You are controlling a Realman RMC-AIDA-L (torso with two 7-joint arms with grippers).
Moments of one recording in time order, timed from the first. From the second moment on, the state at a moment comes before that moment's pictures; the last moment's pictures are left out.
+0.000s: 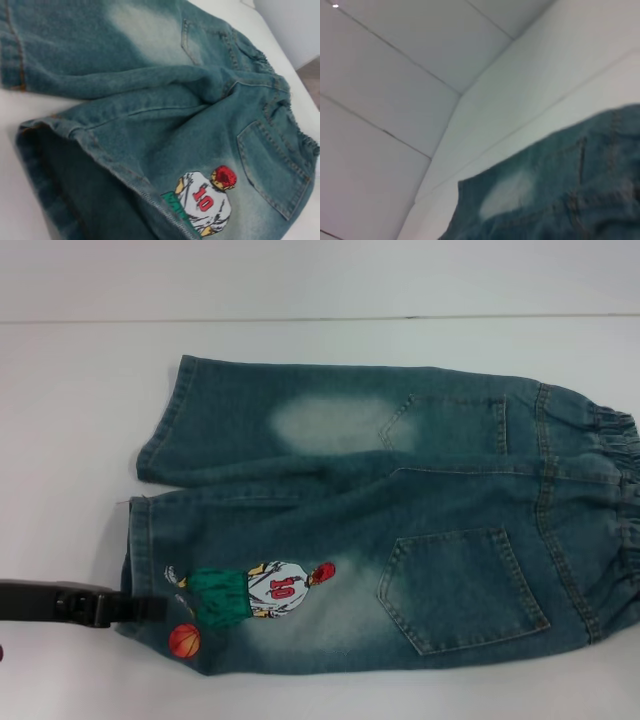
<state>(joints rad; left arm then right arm) -0.47 -2.14 0.47 0.95 2.51 1.79 -2.05 0.23 1.96 -0.22 -0.62 -2.08 -1.77 1.92</state>
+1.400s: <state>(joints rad) -0.47 -2.13 0.47 0.97 2.48 1.81 -2.05 0.24 1.93 -0.23 -0.58 -2.24 -1.60 1.92</state>
